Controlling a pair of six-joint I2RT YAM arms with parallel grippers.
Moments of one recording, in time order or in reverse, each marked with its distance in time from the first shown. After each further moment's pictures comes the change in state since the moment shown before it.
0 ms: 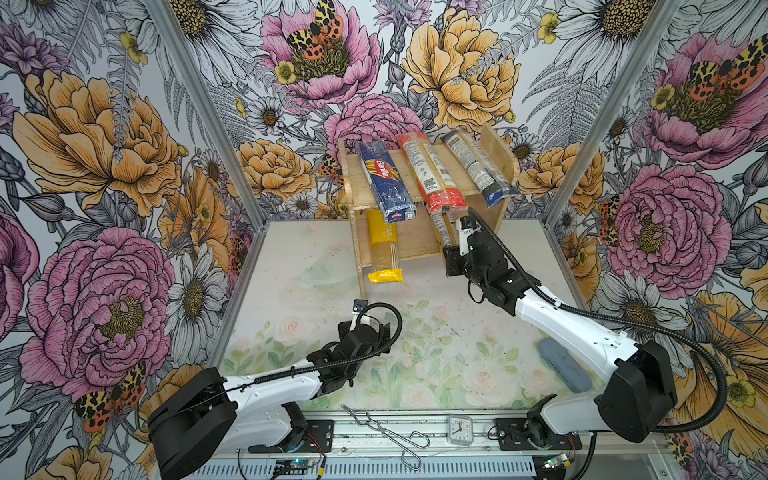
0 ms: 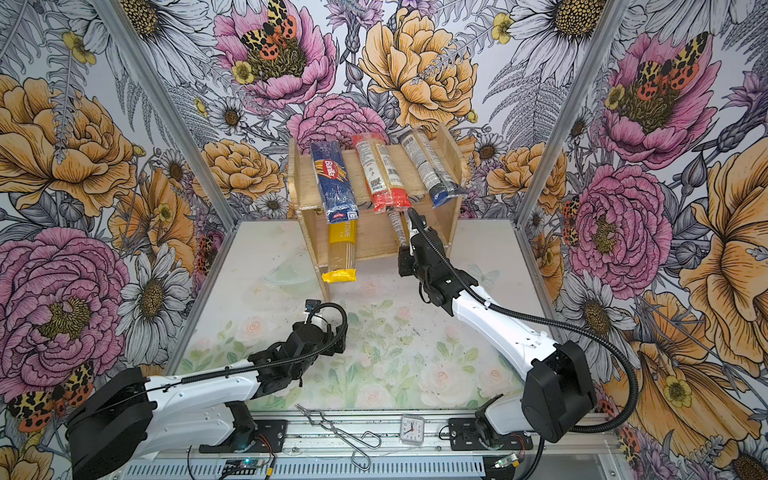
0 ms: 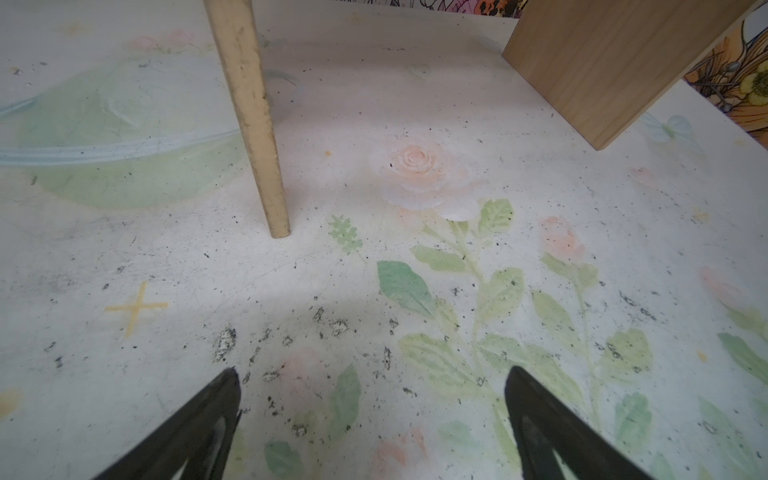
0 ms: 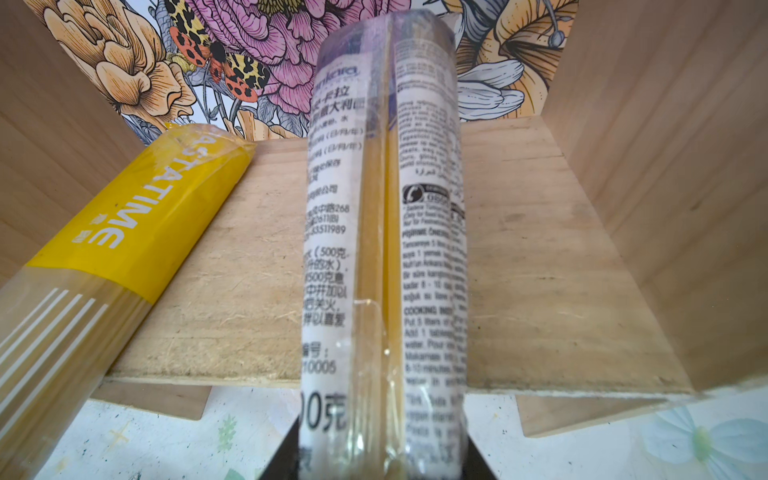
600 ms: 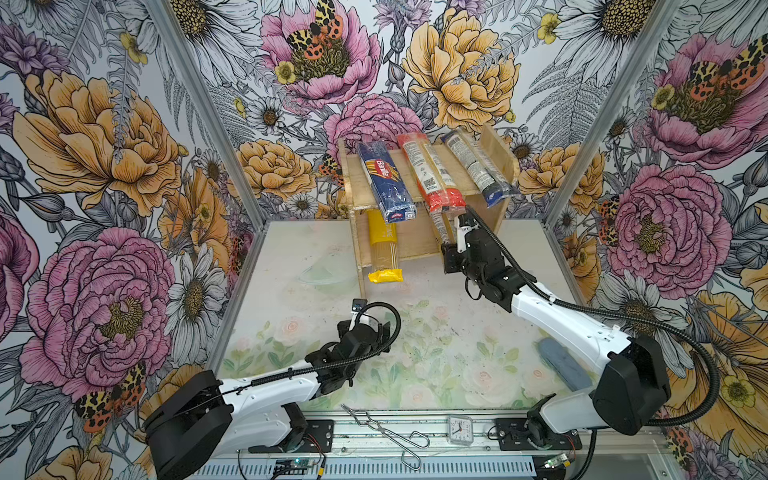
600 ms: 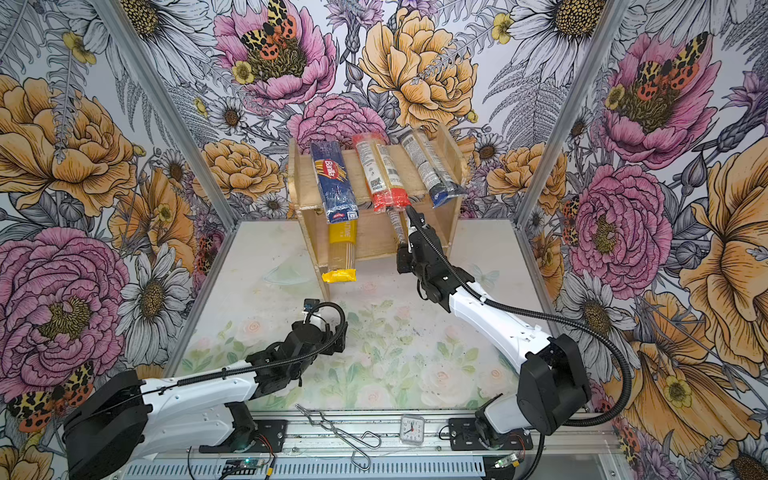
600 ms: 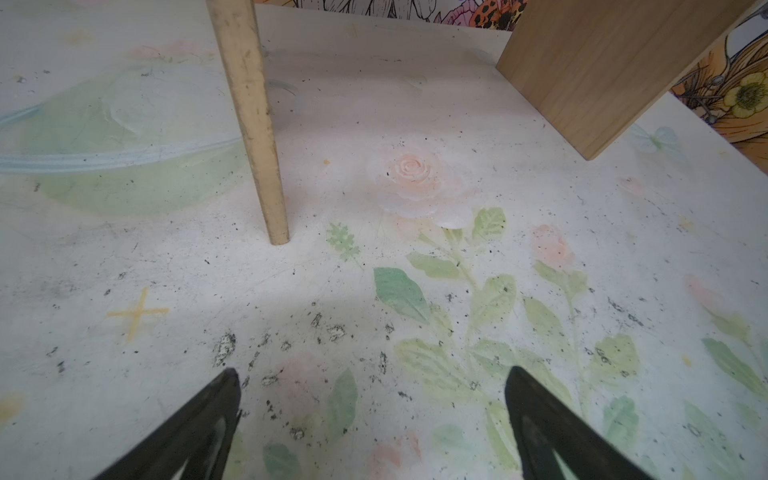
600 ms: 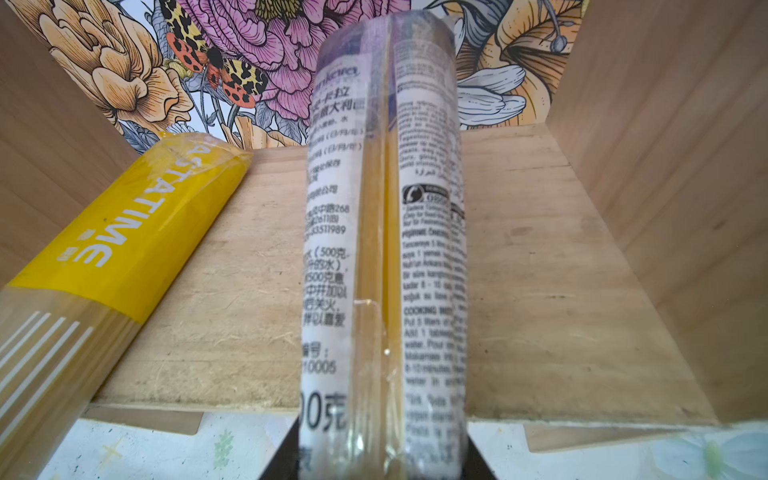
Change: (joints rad) left arm 0.000 -0.021 0.000 -0.004 0.000 0.000; right arm -0.005 0.034 0.024 0.019 0.000 -0.001
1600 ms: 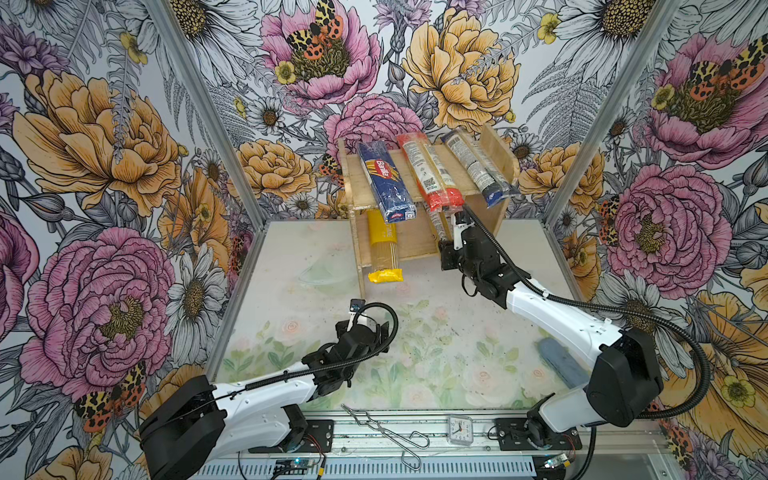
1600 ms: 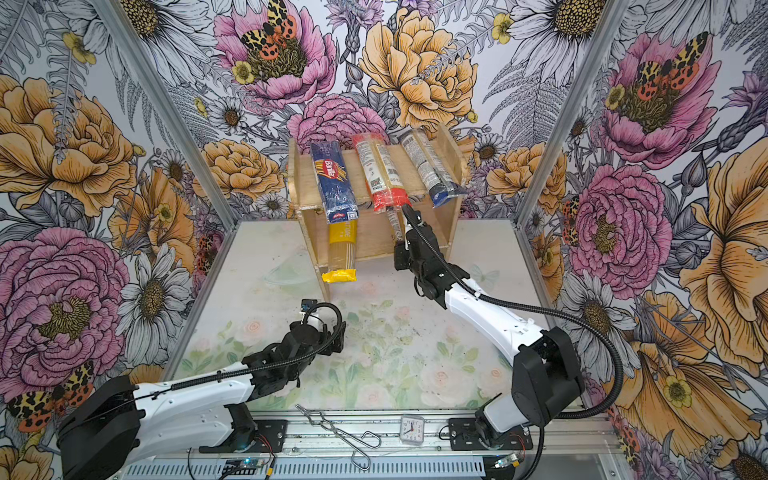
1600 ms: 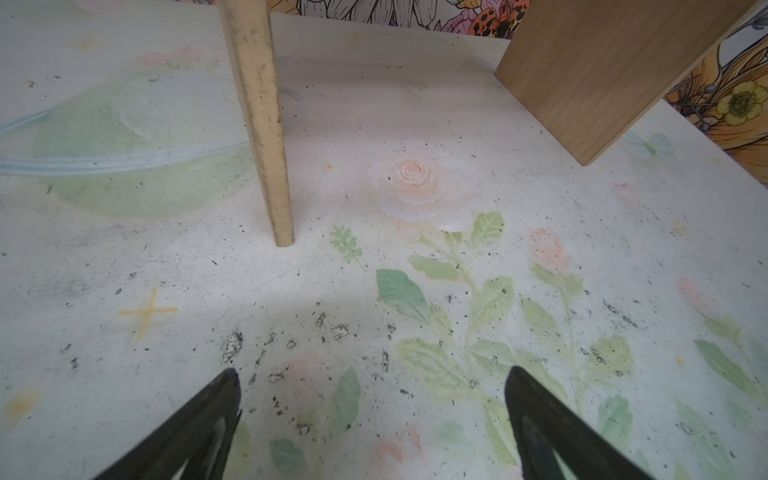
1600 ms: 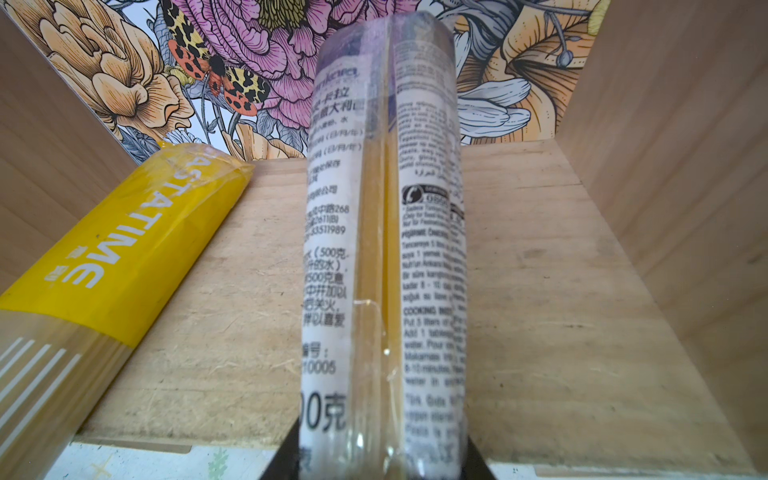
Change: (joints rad) left arm 0.000 -0.040 -0.008 -0.019 -0.005 0.000; right arm -0.002 0.046 0.023 0.039 0.008 -0.016
